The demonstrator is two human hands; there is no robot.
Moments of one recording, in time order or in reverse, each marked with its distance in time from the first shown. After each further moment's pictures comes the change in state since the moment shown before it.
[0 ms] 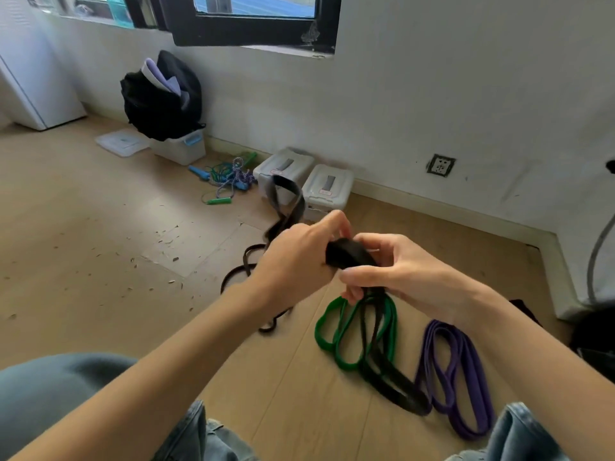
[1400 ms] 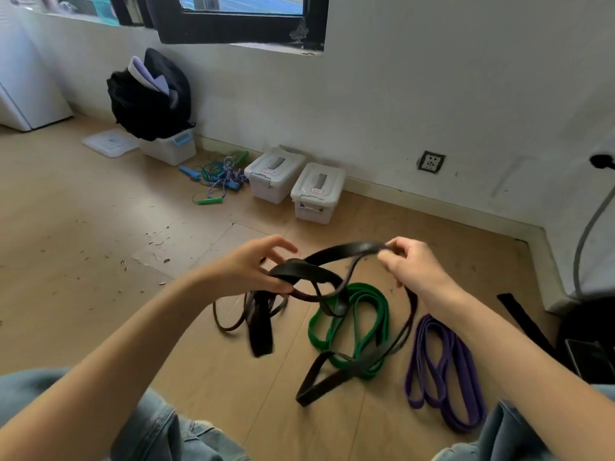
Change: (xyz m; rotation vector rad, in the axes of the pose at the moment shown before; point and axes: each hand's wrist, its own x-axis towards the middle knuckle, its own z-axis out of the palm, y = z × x) left_hand -0.019 -0.056 -0.013 -0.458 -0.425 -0.537; right_hand 0.008 0.050 -0.030 -0.295 0.694 0.209
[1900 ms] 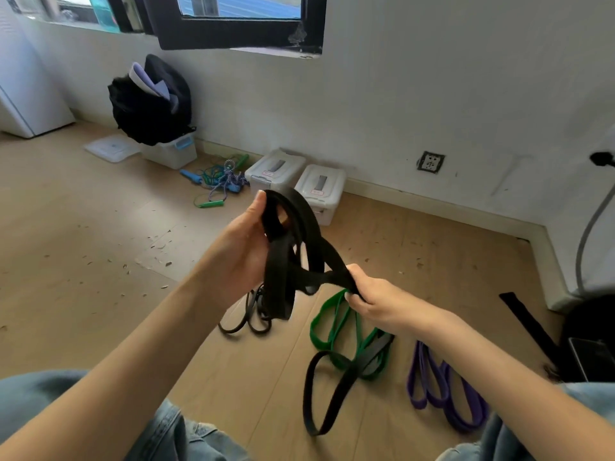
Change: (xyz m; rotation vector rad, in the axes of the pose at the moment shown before) left_hand -0.012 0.042 0.012 -1.076 0.154 0.145; right_hand -0.018 0.006 0.027 -0.460 -0.497 -0.189
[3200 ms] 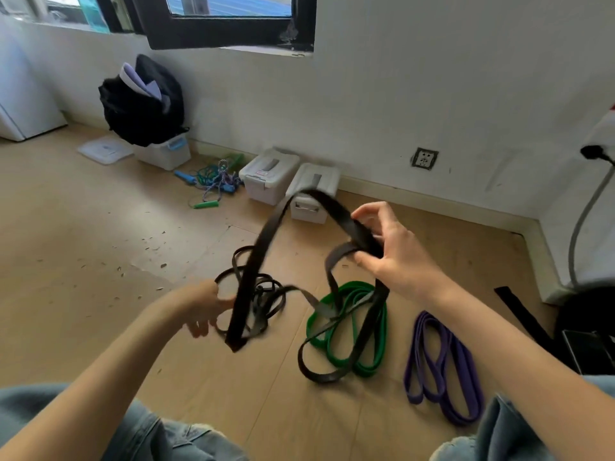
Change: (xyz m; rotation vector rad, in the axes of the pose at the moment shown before) left_hand -0.012 -0.016 -0.066 1.566 0.206 -0.757; right_hand -0.014 -0.023 -0.039 0.310 0.480 -0.200
